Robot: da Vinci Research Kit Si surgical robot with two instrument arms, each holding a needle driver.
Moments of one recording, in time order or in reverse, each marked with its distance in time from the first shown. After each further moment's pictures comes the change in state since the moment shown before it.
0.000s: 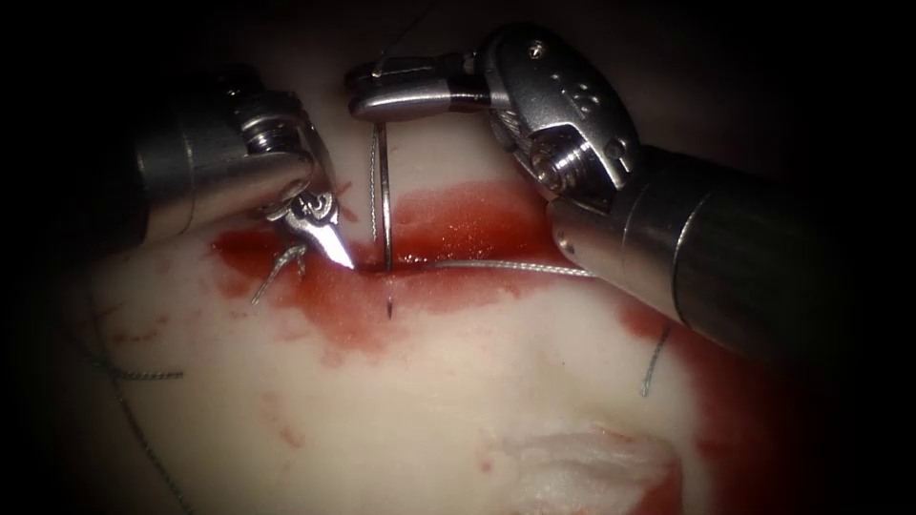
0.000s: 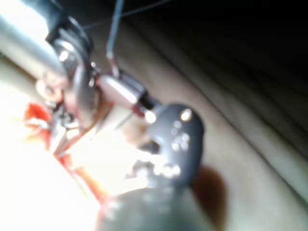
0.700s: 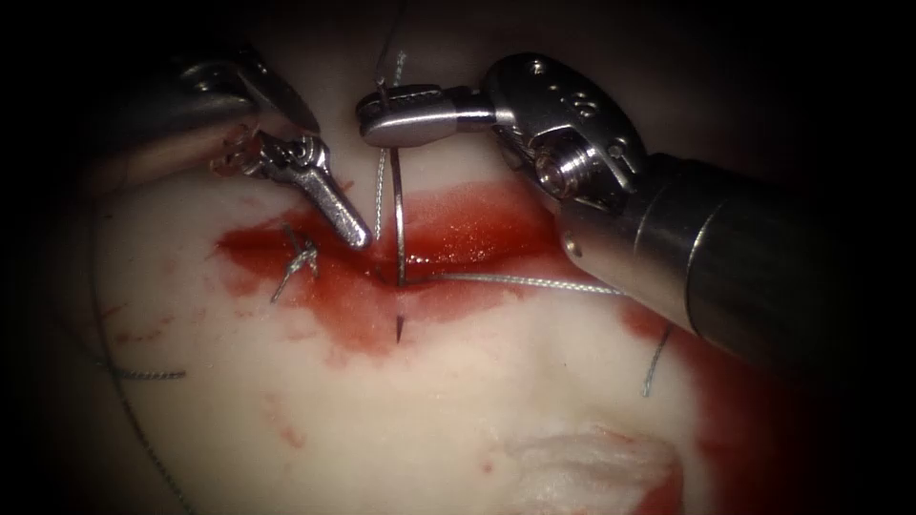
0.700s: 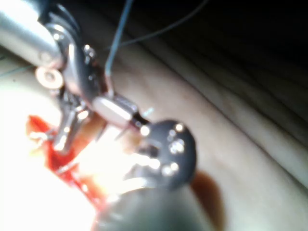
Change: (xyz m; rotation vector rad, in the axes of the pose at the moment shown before) right arm -0.002 -0.001 -0.001 -0.072 -0.031 0.285; left arm -0.001 -0.004 -0.004 0.017 -0.192 0.284
